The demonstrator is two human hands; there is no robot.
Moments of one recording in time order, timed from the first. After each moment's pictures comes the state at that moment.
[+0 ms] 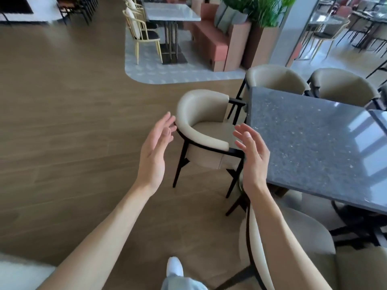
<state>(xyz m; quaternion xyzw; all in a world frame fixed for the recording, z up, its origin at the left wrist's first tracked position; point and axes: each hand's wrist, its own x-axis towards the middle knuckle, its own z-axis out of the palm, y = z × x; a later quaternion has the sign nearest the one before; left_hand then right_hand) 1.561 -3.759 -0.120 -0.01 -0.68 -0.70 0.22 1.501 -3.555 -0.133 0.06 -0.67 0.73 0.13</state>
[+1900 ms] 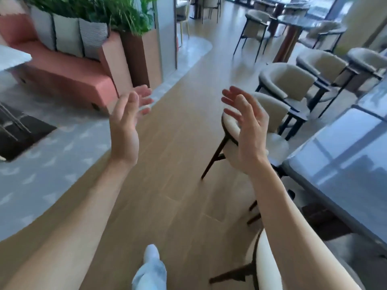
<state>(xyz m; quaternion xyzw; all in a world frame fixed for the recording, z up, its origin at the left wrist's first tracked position) 0.198 -4.070 -0.089 -0.29 -0.58 -0.76 -0.01 0.333 -3.888 -0.080 -0.14 -0.63 0.62 0.44</state>
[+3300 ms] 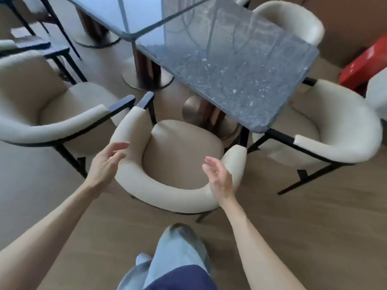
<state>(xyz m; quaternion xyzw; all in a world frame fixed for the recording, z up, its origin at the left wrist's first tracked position) -0.238 -3.163 -0.270 -0.73 -0.39 -0.10 -0.55 -0.067 -3.421 -0.302 -0.80 -0.12 0.27 0.51</state>
